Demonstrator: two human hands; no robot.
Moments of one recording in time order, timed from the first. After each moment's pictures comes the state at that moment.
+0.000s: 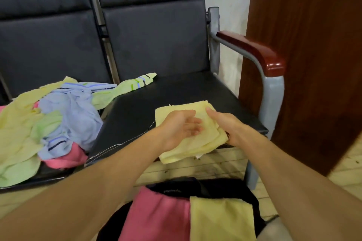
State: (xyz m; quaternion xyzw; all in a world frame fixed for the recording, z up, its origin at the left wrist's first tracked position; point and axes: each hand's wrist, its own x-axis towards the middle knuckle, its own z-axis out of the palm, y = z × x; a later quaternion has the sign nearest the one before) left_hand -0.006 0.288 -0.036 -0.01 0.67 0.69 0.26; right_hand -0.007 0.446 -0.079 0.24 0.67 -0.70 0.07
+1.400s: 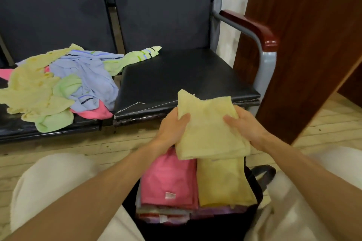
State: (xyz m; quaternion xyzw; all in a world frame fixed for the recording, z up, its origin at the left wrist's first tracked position) left_hand 0.096 0.195 -0.081 0.10 0.82 0.55 0.12; right_hand 0.149 0.395 -0.078 0.15 0.81 -0.57 -0.01
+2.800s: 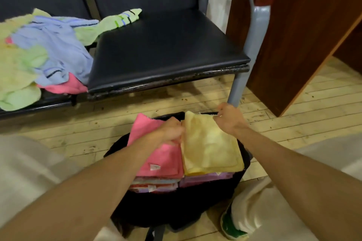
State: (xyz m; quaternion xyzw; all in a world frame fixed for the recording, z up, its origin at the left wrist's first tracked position) left_hand 0.113 0.230 -0.171 0.04 0.84 0.41 0.36; right_hand 0.155 0.416 -0.173 0.21 0.94 -0.28 0.05
